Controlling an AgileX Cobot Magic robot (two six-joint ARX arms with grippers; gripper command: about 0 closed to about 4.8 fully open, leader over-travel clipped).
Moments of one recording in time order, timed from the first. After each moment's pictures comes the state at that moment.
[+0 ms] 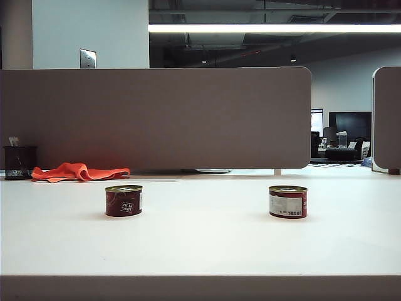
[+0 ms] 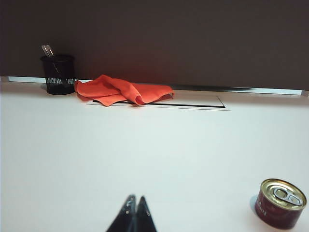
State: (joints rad) left arm 0.00 0.00 0.01 0.04 0.02 -0.04; right arm 0.00 0.00 0.01 0.01 0.10 -0.05
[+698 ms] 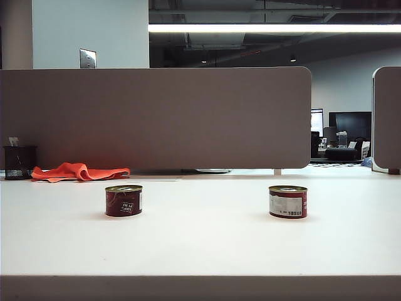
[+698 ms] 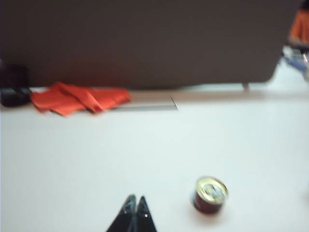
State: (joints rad) left arm 0.00 0.12 0.44 -0.39 0.20 -0.02; right arm 0.00 0.06 0.41 -0.09 0.07 0.00
